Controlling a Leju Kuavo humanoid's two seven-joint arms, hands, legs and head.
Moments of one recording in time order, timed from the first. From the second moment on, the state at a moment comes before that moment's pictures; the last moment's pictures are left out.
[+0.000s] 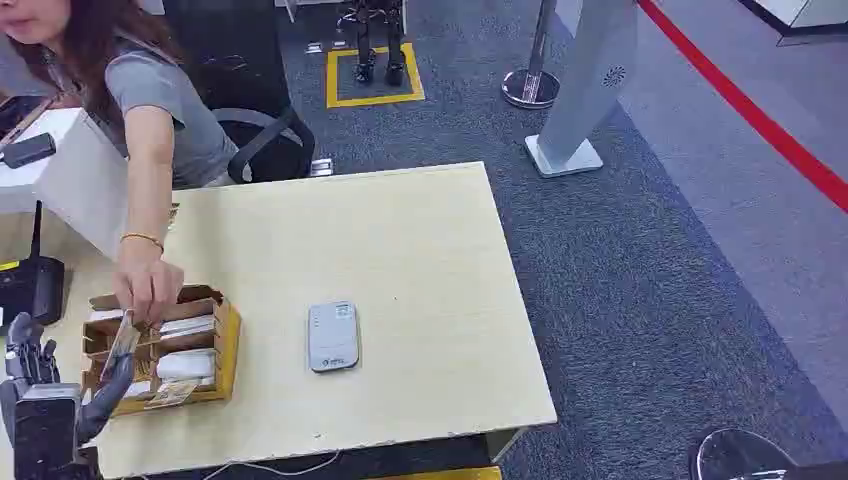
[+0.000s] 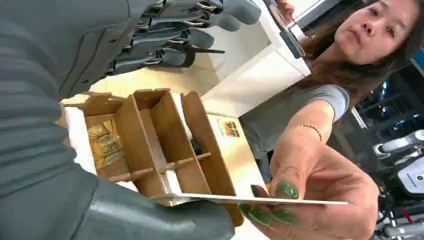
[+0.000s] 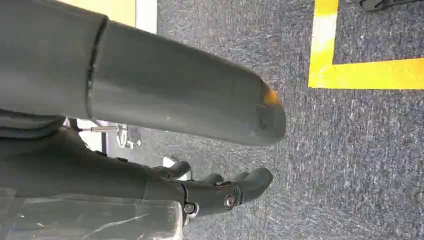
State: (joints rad) left arm 0.18 0.05 0.18 -1.78 -0.13 0.09 -0.31; right arm -0.06 0.07 -1.08 -0.21 1.44 -0.05 0.14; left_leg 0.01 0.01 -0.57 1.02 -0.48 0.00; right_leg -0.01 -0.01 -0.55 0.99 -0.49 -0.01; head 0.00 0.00
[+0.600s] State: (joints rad) left arm 0.18 0.05 0.17 -1.76 -0.16 0.12 -0.31; right arm -0.06 0.07 -1.06 -0.21 1.45 -0.05 0.14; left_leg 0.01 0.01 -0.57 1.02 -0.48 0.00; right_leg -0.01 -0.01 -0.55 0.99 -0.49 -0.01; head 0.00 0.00
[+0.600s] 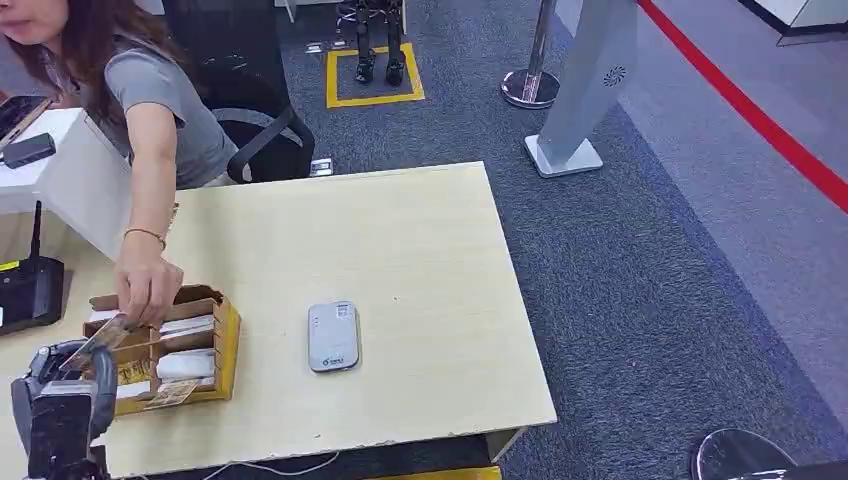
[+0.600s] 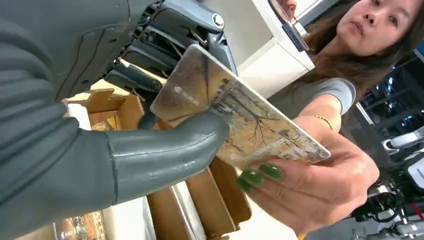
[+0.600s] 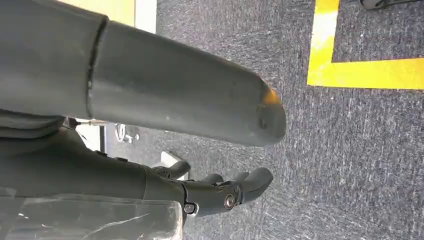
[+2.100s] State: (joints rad) left arm -0.06 0.09 -0.17 -1.57 -0.86 0.43 -0.16; right arm -0.08 0.07 -1.01 -0.21 1.49 -0.04 0.13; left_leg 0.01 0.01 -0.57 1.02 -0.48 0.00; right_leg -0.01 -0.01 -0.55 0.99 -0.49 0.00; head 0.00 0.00
